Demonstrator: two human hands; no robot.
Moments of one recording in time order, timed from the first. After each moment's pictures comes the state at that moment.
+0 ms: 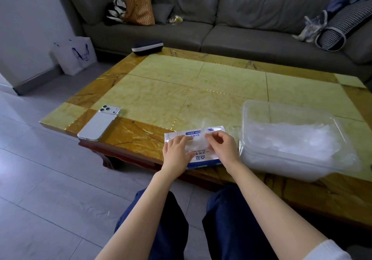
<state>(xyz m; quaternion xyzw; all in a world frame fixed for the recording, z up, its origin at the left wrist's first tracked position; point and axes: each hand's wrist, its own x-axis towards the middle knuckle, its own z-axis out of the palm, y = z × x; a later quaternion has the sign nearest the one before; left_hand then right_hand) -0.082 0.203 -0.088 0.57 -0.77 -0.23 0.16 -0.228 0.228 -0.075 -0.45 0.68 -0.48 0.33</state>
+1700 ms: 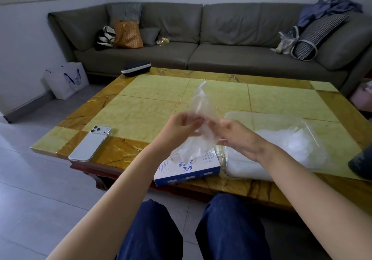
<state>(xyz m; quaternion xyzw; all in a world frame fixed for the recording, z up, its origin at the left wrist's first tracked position) -0.112 0.216 0.059 0.35 -0.69 -0.54 0.33 -0.276 0.265 0.046 -0.53 0.54 -0.40 0.52</state>
